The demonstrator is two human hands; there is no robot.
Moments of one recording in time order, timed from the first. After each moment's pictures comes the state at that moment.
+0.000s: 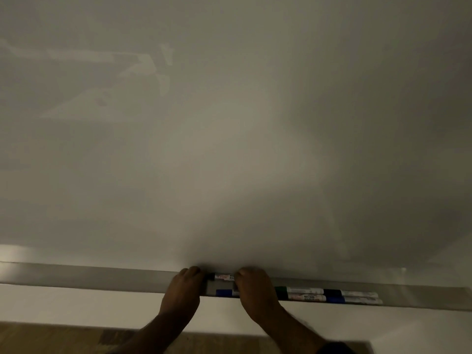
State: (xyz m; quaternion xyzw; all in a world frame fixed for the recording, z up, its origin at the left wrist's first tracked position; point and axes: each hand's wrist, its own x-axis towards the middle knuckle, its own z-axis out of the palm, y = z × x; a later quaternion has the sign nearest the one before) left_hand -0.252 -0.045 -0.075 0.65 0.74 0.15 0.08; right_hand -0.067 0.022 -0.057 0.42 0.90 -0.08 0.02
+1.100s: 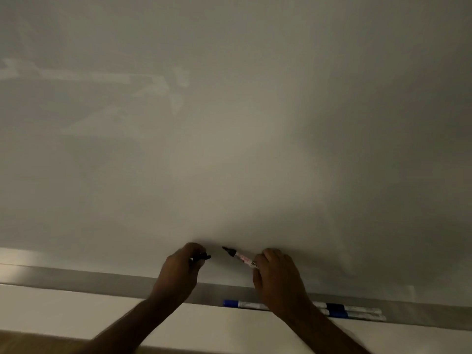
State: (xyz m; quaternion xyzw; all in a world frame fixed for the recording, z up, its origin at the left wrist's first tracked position) left_hand -0.264 -0.048 0.027 0.56 0.73 0.36 0.13; right_hand -0.037 0.009 0.044 0.41 0.89 0.03 -0.17
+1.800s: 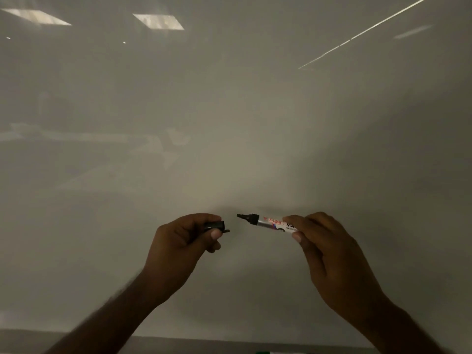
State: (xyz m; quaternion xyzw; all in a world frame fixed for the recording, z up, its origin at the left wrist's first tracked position) left_hand -0.182 -0.076 0.252 0.57 0.47 0.64 0.22; right_hand 0.065 -0.035 0.268 0.32 0.83 0.04 -0.45
